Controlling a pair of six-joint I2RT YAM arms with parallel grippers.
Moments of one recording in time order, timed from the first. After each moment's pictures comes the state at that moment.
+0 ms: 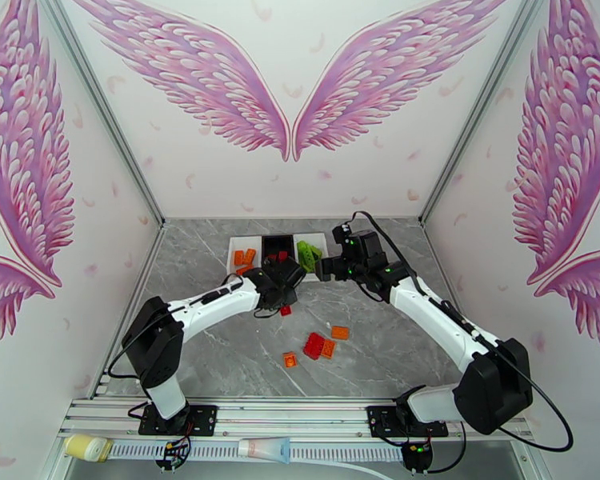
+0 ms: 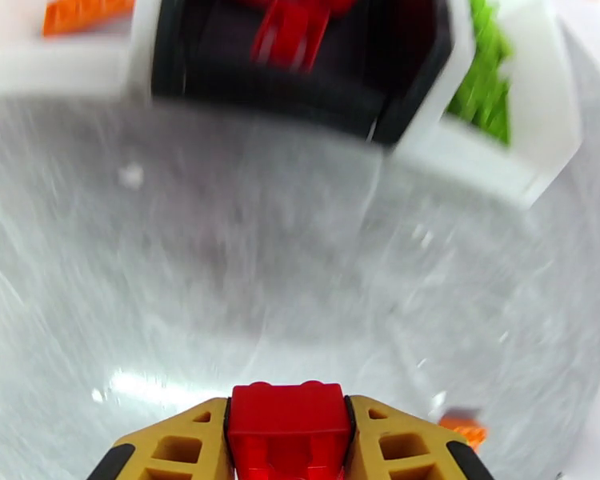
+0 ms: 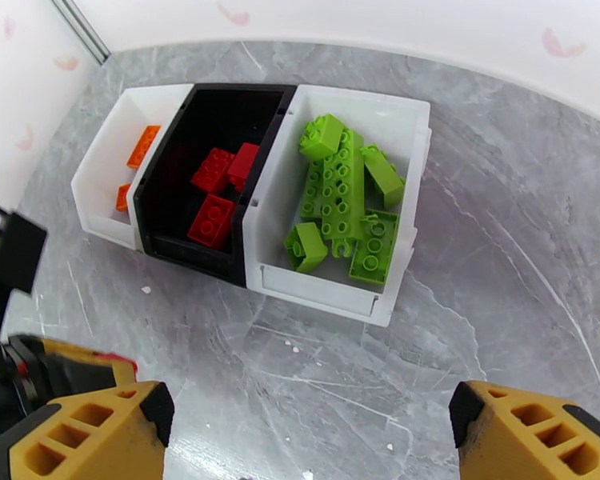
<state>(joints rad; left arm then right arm) -0.78 1.76 1.37 -0.70 -0.26 -1.05 0.40 1.40 1.14 -0.46 -0.09 0.17</state>
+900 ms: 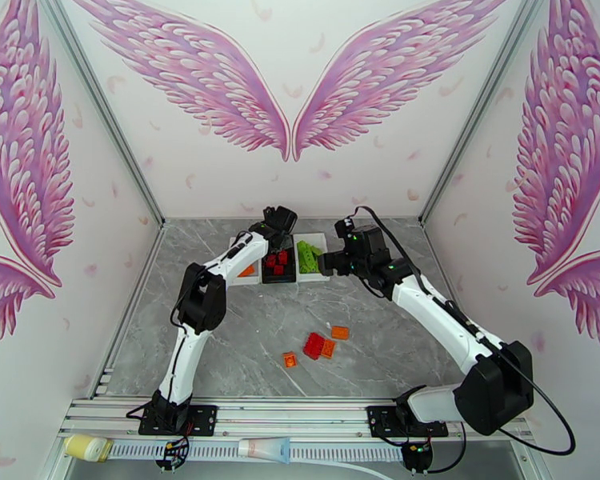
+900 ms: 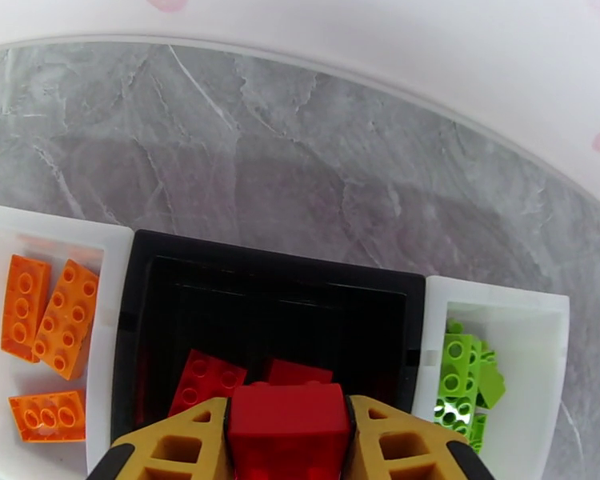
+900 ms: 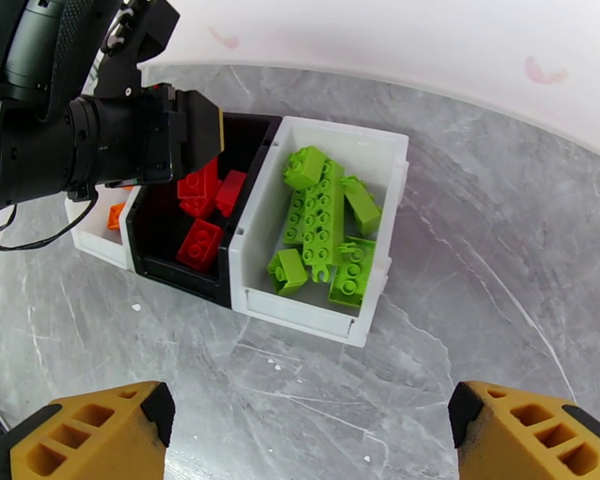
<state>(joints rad) -0.54 2.32 2.09 -0.71 -0.31 -0.70 0.38 1.39 1.19 -0.48 -0.03 0.13</state>
